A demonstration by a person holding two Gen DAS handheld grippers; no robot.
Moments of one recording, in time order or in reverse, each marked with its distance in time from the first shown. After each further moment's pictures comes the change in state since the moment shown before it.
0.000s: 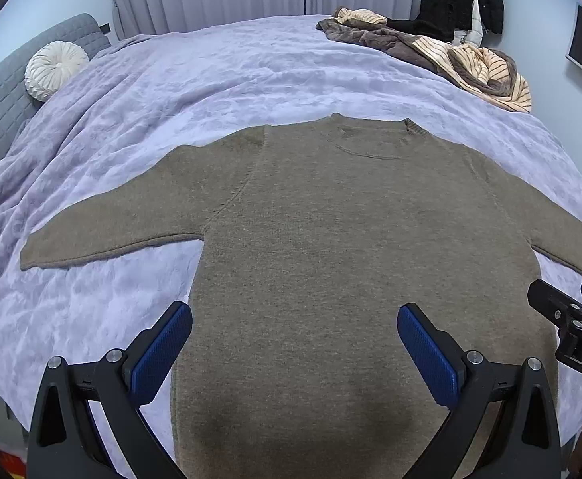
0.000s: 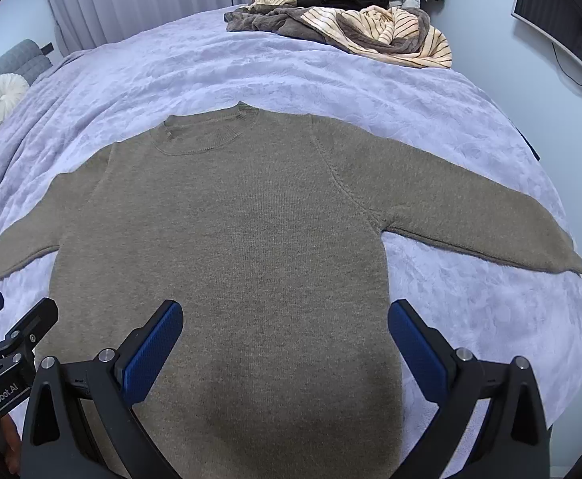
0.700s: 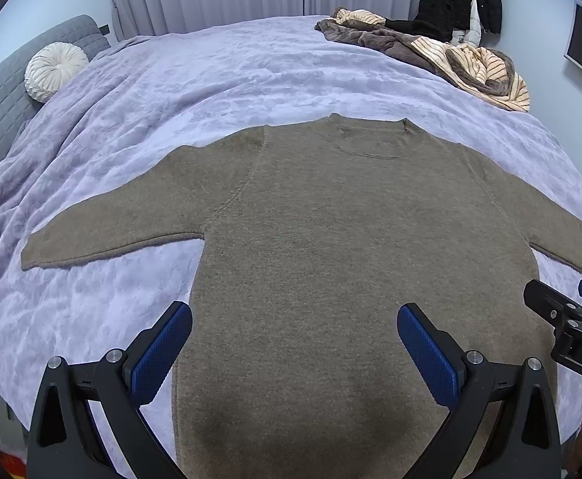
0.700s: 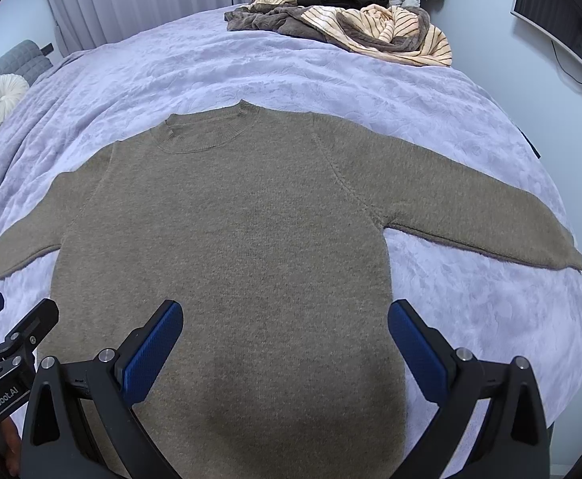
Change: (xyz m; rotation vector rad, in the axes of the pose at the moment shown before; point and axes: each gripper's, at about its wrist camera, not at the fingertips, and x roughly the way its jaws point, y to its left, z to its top) left arm -0.003 0.000 -0.001 0.001 -0.003 -0.002; right arm 0.000 0.001 -0.002 0.000 0.000 -0.001
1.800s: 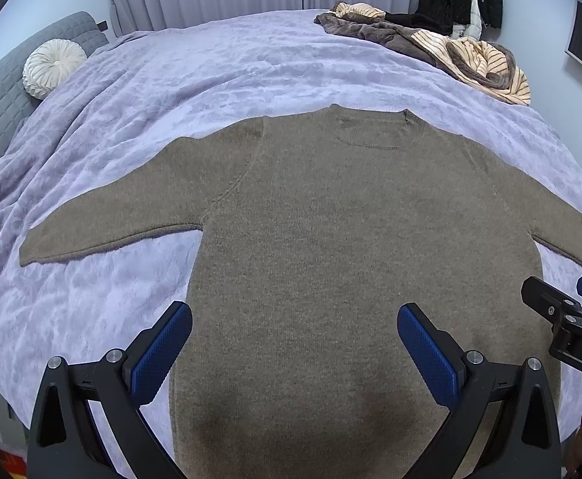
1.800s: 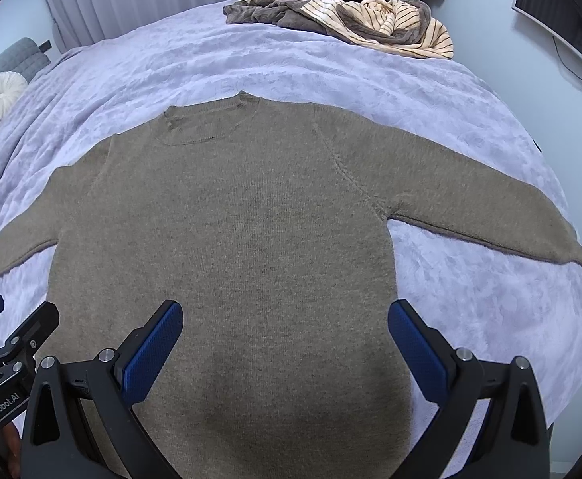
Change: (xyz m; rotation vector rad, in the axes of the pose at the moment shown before) left arm 0.005 0.000 -0.007 0.009 0.023 0.000; right arm 0.008 0.002 -0.009 0.006 0.021 0.002
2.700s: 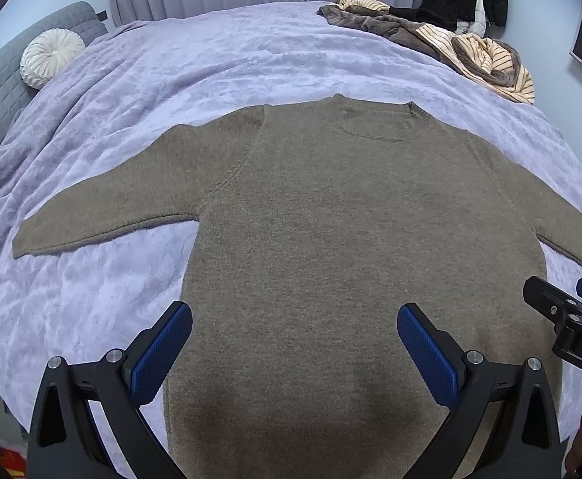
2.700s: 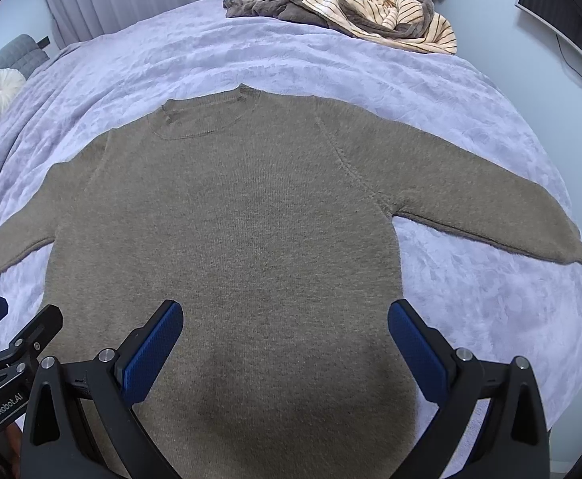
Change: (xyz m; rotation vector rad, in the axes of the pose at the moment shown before) left arm 0.012 0.004 0.001 -0.017 0.031 -0.011; right arm 0.007 0.001 0.005 0.000 0.029 0.001
